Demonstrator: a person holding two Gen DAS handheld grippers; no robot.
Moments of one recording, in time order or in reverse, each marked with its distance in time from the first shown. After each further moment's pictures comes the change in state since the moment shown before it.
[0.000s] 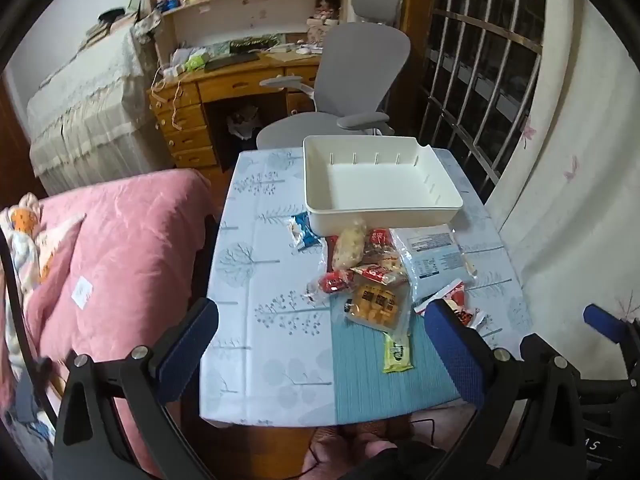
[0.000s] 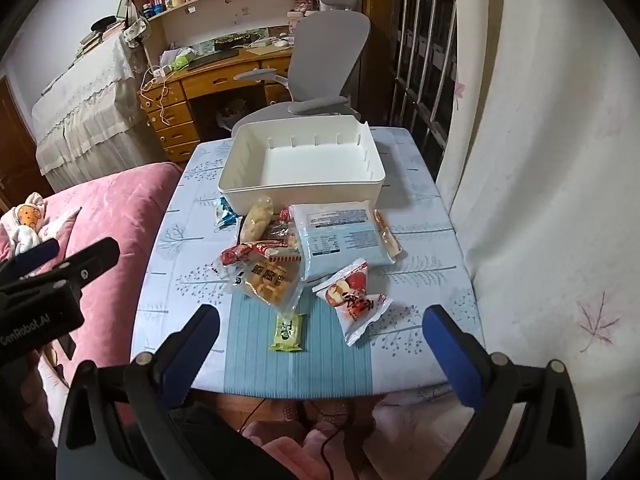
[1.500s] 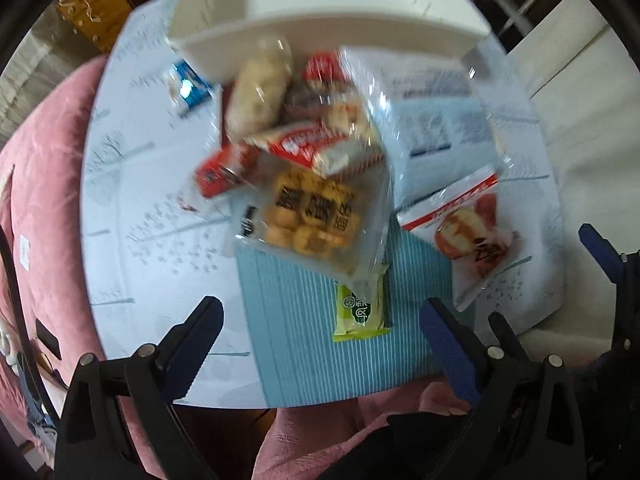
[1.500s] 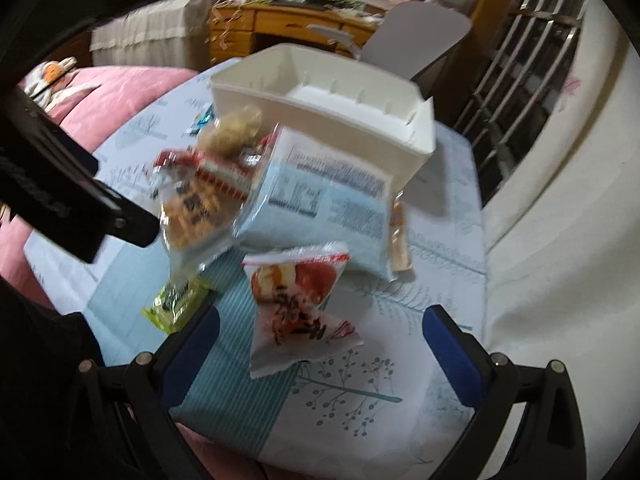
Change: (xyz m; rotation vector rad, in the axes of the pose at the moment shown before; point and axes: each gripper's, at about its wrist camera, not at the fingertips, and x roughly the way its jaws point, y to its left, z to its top) left arm 0.230 -0.095 -0.030 0.055 0.628 -0.077; right arm 0.163 -0.044 -0.046 -0.460 0.027 0.049
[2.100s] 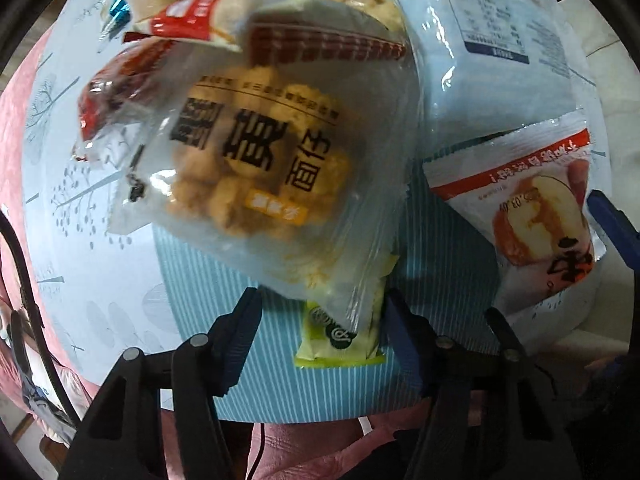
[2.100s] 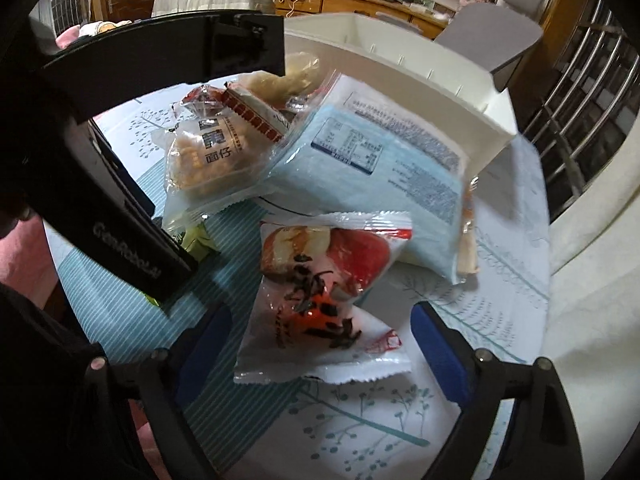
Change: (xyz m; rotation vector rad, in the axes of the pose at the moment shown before) left arm 0.111 -0.038 0.007 -0.057 0.204 0.012; right arm 0.061 0.003 -0.019 -0.155 0.027 0.168
